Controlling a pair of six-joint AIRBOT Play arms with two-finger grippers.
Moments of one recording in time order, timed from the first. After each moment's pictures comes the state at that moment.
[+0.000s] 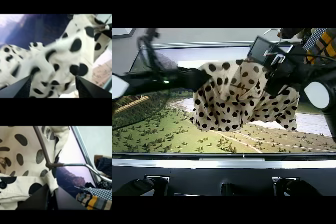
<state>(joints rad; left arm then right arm) -0.38 -1.10 1.42 0.88 -0.87 -1.31 0.44 -1.03 1.45 -1.81 1.01 0.83</state>
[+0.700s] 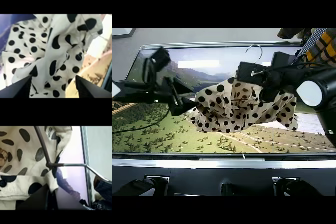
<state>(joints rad) -0.31 -1.09 1.33 0.90 -1.20 -0.69 0.44 -1.06 1.43 -1.67 1.02 0.51</state>
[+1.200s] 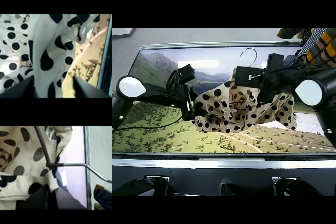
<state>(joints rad) -0.37 -1.21 1.32 0.90 -1.21 -0.55 0.44 -1.07 1.43 -1.61 1.02 0.43</state>
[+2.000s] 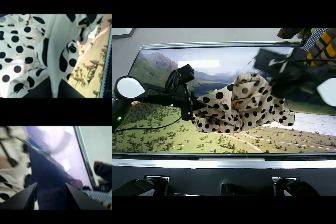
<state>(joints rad) -0.38 -1.18 1.32 0.90 -1.19 -0.52 0.28 -0.98 1.43 -1.61 1.02 0.60</state>
